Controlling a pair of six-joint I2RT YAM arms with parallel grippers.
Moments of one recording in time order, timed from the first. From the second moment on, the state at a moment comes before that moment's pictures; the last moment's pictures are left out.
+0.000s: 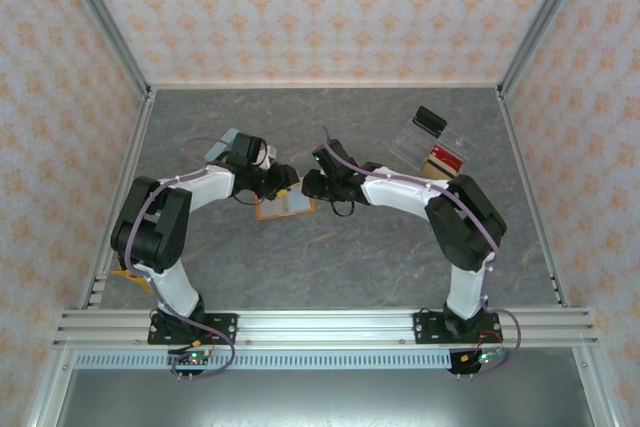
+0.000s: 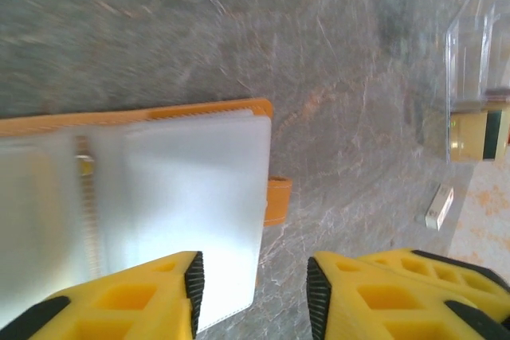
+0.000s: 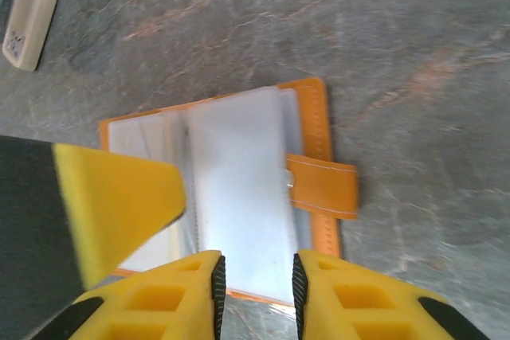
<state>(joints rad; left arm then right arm) -0.24 1.72 0.96 -0.20 0.53 -0.80 0.75 1.88 1.24 -0.25 -0.13 0.78</state>
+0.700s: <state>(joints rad) -0.14 1.61 0.86 -0.40 0.37 -0.72 0.76 2.06 1.41 -0.39 -0.16 0.76</state>
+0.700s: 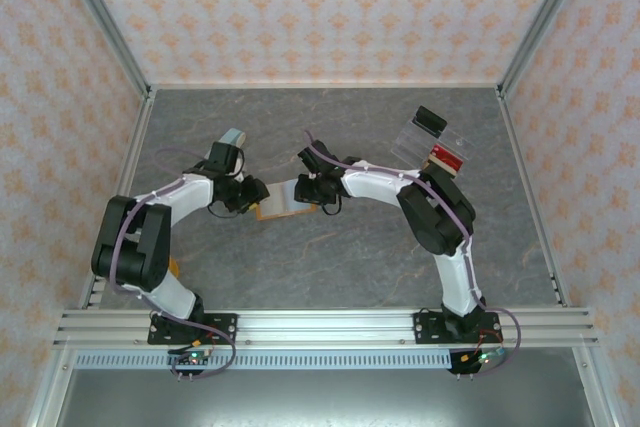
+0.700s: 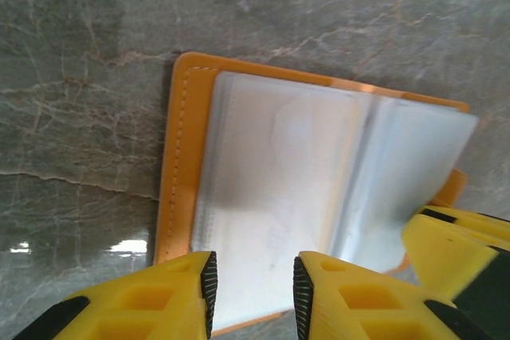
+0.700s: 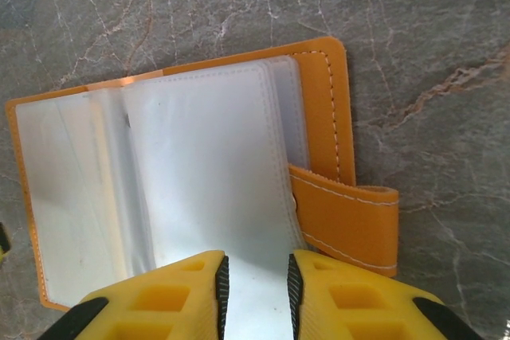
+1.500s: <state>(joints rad) -0.14 1.71 0.91 -0.40 0.43 -0.70 0.76 2.08 1.44 -0.42 -0.17 0.75</state>
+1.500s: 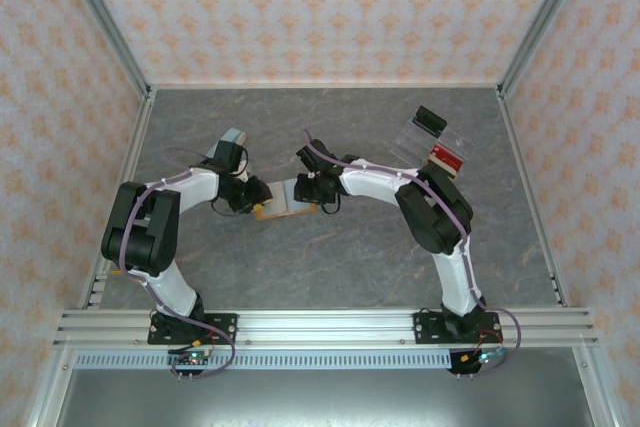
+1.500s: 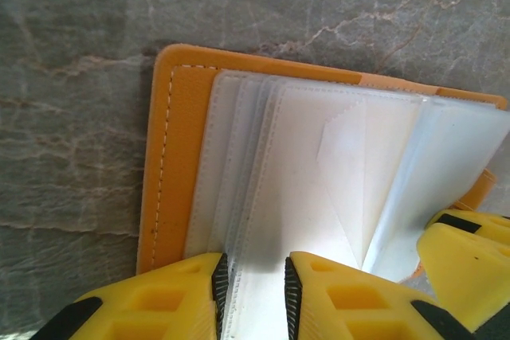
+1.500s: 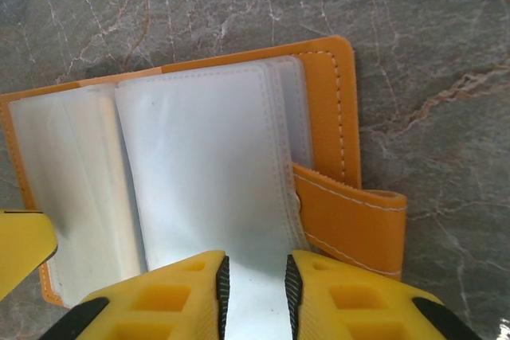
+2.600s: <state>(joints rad) -0.18 1.73 0.93 -0.27 0.59 -0.71 0.76 2.09 1.44 -0.43 -0.15 0.75</state>
